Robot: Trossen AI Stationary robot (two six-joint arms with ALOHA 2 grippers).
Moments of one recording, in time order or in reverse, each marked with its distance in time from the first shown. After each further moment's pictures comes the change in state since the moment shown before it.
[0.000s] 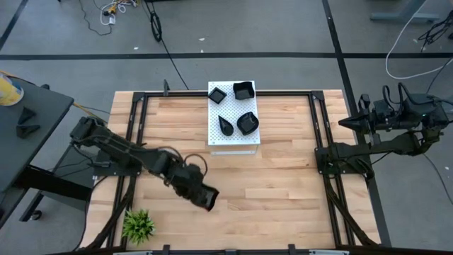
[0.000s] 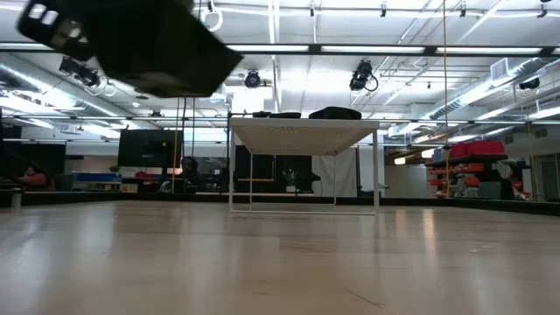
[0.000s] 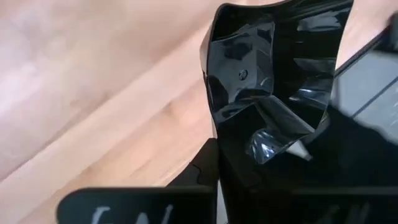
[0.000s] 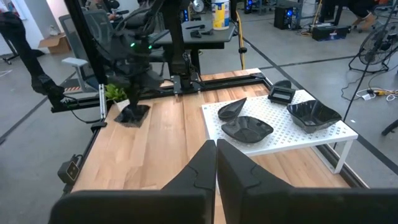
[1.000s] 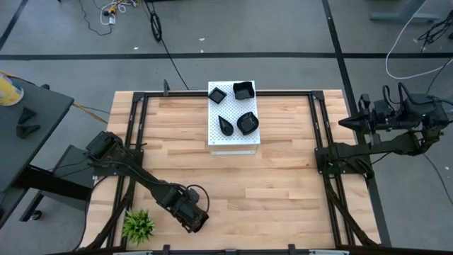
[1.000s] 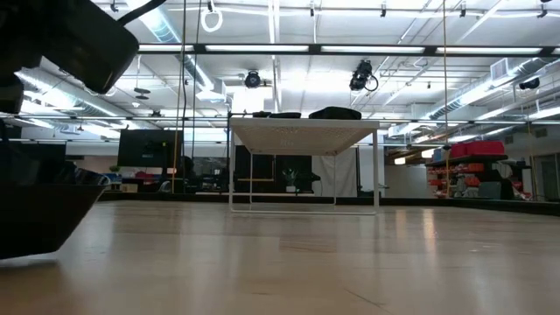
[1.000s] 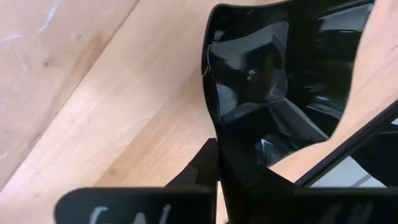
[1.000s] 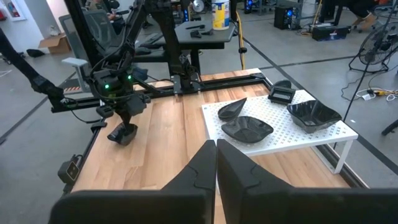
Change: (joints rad) left arm -0.227 0.273 -0.001 0.028 -0.035 0.061; right arm 0.000 0.000 0.000 0.000 0.000 0.000
